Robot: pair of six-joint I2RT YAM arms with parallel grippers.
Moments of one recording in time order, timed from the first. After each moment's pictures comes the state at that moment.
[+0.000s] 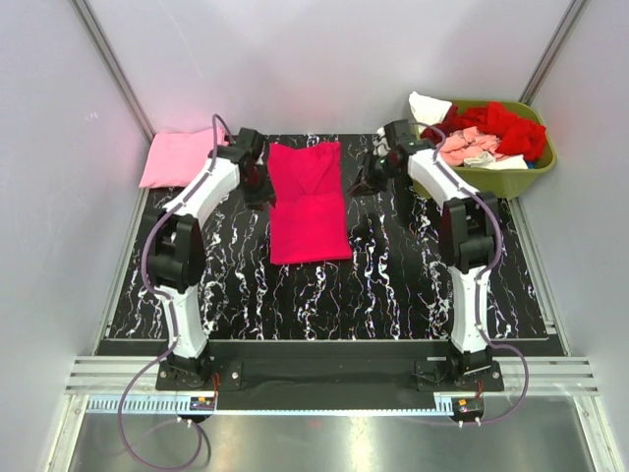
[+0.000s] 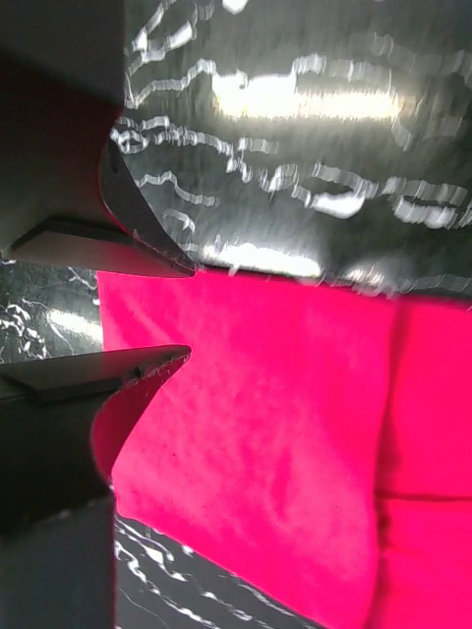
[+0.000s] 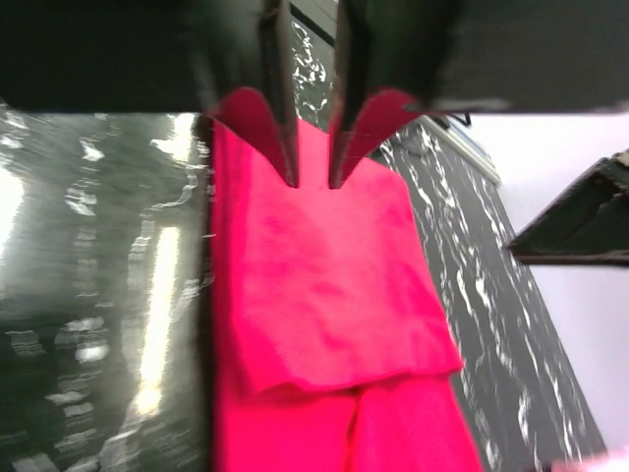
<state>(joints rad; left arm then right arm) -0.26 1.98 1.73 -0.91 0.04 -0.58 0.25 2.22 1.93 -0.72 -0.55 0.57</state>
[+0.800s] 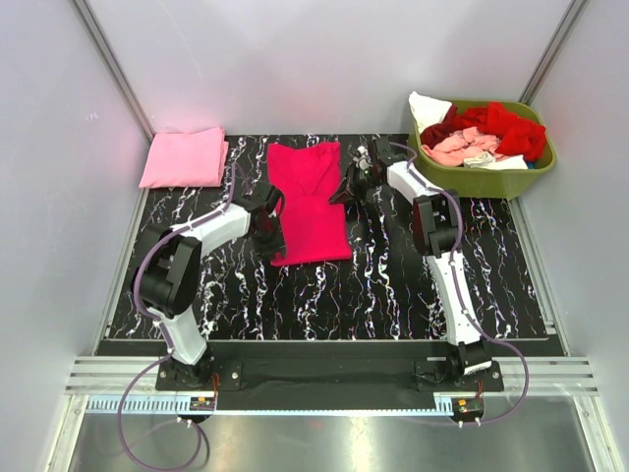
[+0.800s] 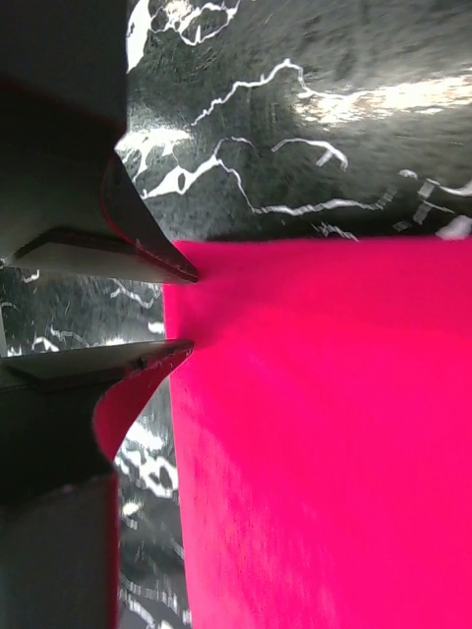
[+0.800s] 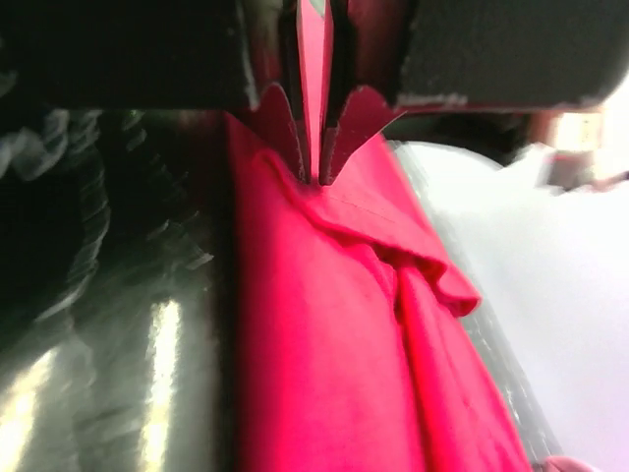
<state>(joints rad) -0.43 1.78 1.17 -0.63 0.07 -0.65 0.28 2.64 2.24 -0.62 -0.80 0.65</state>
